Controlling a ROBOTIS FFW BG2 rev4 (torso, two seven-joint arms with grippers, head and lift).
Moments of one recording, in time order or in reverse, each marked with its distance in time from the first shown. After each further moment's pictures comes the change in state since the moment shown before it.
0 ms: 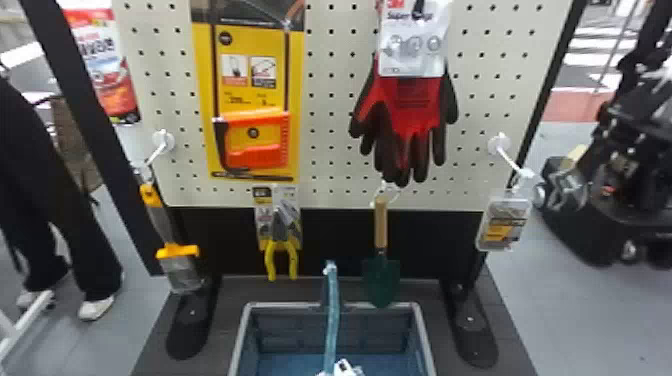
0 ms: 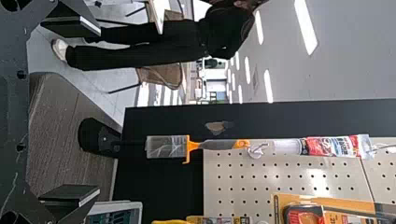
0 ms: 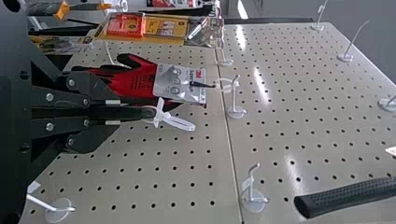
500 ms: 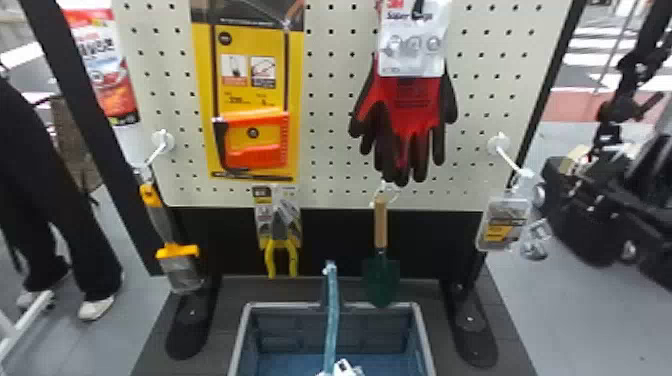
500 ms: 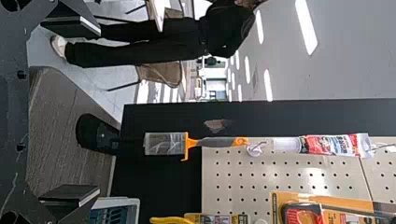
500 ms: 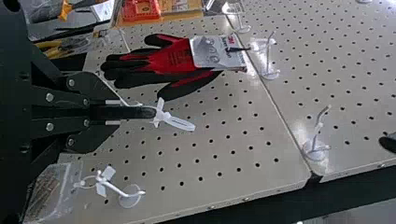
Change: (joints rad) left arm -0.015 0.001 -0.011 0.000 0.004 0.007 0.000; right arm 0.110 0.122 0.062 0.106 0.062 -0.082 0.000
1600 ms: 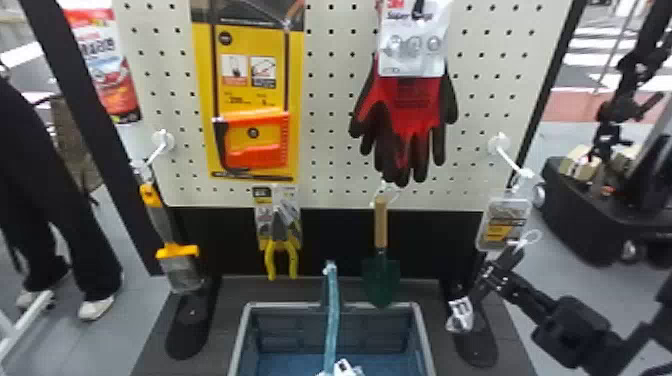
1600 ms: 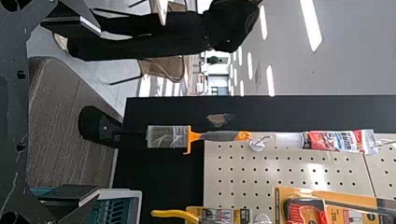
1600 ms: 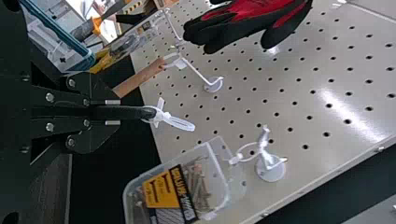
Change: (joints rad) left arm -0.028 0.017 -0.026 0.019 0.018 0.004 0.000; right arm 0.086 0.081 0.199 0.296 0.012 -0.144 -0.028
